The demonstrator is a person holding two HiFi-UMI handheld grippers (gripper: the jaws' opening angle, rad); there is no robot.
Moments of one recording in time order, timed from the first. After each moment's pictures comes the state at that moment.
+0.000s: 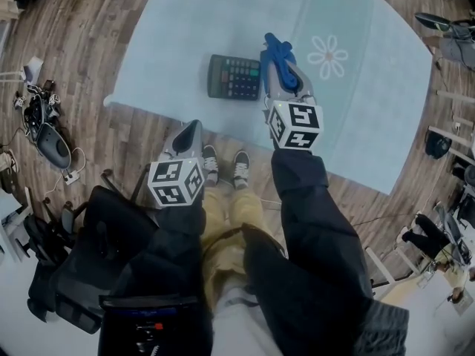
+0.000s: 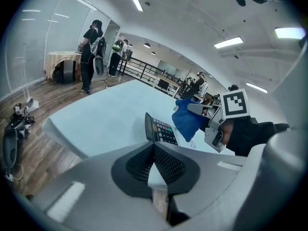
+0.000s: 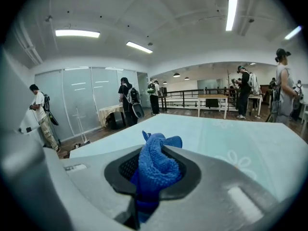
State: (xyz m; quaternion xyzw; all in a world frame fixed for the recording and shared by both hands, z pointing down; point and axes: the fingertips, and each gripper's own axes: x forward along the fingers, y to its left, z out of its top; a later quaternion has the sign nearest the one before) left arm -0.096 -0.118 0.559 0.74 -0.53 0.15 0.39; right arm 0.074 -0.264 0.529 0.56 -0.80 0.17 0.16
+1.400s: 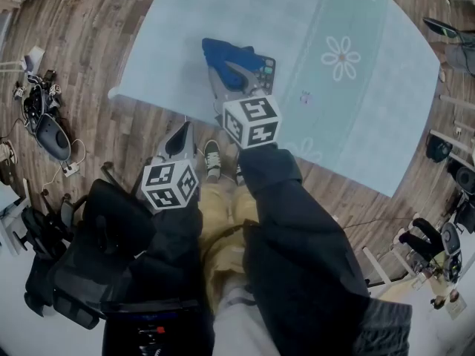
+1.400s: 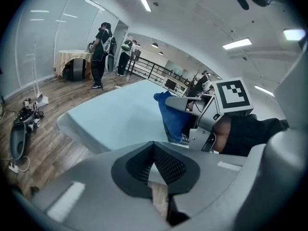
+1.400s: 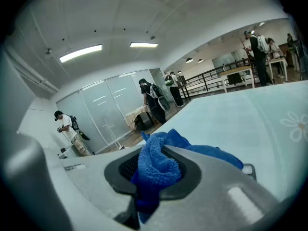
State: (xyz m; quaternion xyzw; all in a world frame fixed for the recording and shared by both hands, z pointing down) left arm -0.143 -0.102 0.574 0.71 -0.56 0.15 0.41; right arm -0.092 -0.237 0.557 0.41 -0.86 0.29 0.11
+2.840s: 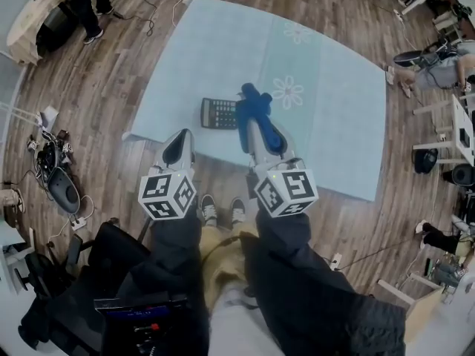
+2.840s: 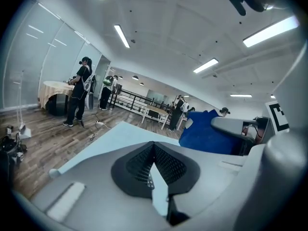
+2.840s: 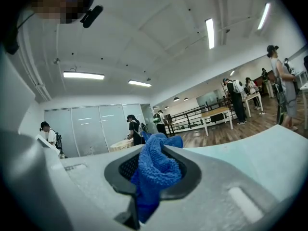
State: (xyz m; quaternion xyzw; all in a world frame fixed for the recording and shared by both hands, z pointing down) left arm -0.095 -0.113 0.359 0.80 -0.55 0.03 0.25; right arm 0.057 -0.121 0.295 0.55 -0.82 0.16 -0.04
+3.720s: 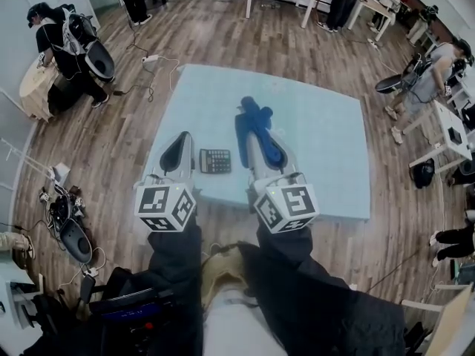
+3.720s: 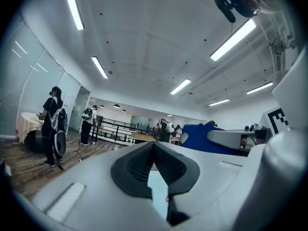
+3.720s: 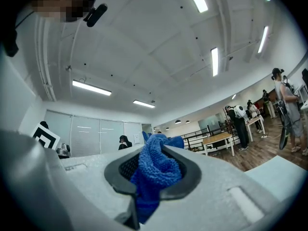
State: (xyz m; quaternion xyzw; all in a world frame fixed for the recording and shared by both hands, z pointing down) left arm -0.057 -0.124 0.168 0.86 -0.51 -0.06 0.07; right arm 0.084 -0.097 0.148 0.57 -0.81 0.04 -0.12
